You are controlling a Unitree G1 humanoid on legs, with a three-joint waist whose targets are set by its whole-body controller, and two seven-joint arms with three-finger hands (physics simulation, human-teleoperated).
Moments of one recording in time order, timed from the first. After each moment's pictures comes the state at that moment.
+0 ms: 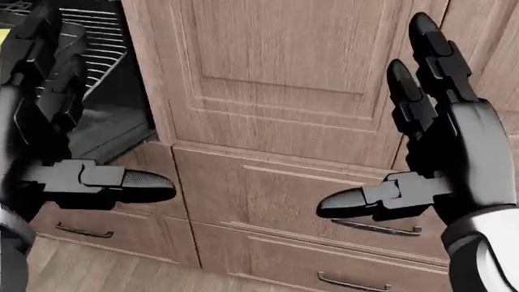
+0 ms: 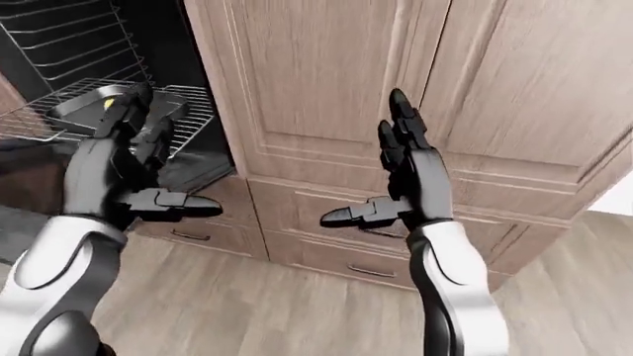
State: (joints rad) left arm -0.43 0.15 0.16 -0.83 -0.19 1.07 0.04; right arm -0.27 -0.14 -0.18 -0.68 0.22 0.71 0.08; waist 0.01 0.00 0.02
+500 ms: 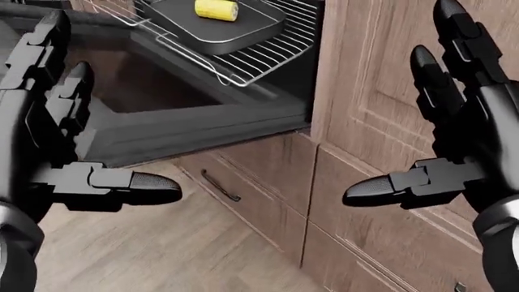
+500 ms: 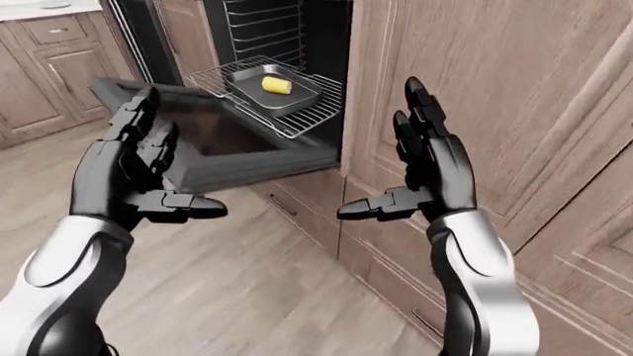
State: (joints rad) left arm -0.42 0.14 0.14 -0.81 -0.18 1.08 0.05; right arm -0.32 -0.23 -0.26 -0.69 0.26 0.78 0.12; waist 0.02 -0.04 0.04
